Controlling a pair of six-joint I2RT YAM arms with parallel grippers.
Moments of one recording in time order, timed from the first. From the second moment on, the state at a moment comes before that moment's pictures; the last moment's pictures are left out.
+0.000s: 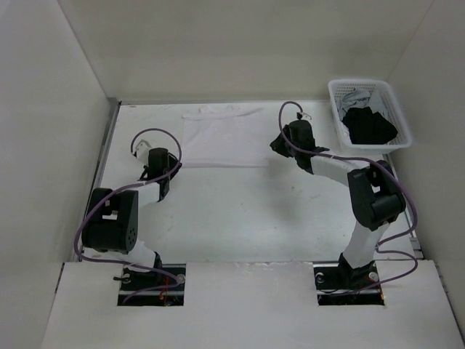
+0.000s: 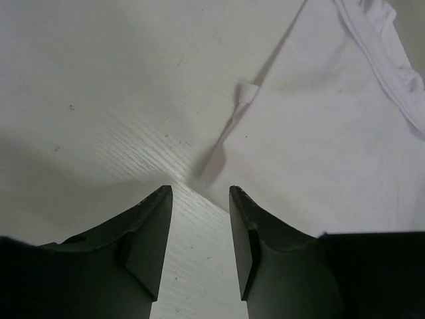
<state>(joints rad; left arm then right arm) -0.12 1.55 0.63 0.35 -0.25 -0.89 0.38 1.81 1.12 0.17 0.06 0.71</state>
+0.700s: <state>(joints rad) -0.07 1.72 0.57 0.61 -0.06 -1.04 0.38 1.83 0.95 0.20 0.04 0.79</state>
